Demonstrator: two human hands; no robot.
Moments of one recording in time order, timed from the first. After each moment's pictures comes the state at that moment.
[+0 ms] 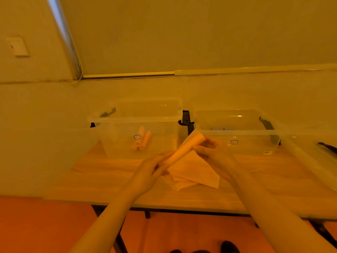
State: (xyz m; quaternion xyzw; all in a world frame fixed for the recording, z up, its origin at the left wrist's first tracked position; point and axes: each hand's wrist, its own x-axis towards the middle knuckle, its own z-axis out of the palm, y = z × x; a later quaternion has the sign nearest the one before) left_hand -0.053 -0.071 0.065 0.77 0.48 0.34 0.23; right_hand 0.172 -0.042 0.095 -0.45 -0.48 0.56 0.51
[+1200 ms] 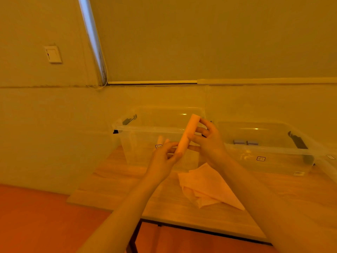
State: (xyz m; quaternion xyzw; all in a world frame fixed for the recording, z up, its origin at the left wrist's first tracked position) left_hand -0.069 -0.040 0.115 0.65 0.52 0.48 0.26; right_hand 0.081 -0.002 0.148 -0.32 -0.50 0.55 0.58
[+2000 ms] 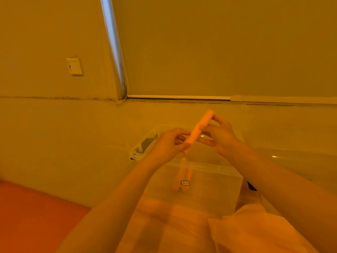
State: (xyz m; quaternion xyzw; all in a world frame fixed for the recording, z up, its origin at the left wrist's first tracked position) left_hand -0.159 0.089 0.204 0.72 0.56 0.38 0.17; right_hand -0.001 0.147 0.219 -0.36 -0.44 0.60 0.56
